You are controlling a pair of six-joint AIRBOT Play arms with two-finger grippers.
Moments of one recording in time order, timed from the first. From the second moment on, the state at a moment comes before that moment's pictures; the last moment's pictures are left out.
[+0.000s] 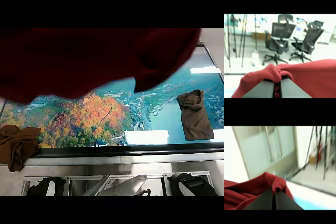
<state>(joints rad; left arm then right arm) 0.30 -0.49 1.56 -2.20 1.05 1.71 0.14 -0.87 1.83 2.23 -0.98 -1.79</state>
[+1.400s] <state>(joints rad) -0.20 -1.46 1.09 -2.19 0.91 1.84 0.11 -1.31 1.14 2.22 -0.96 -1.71</state>
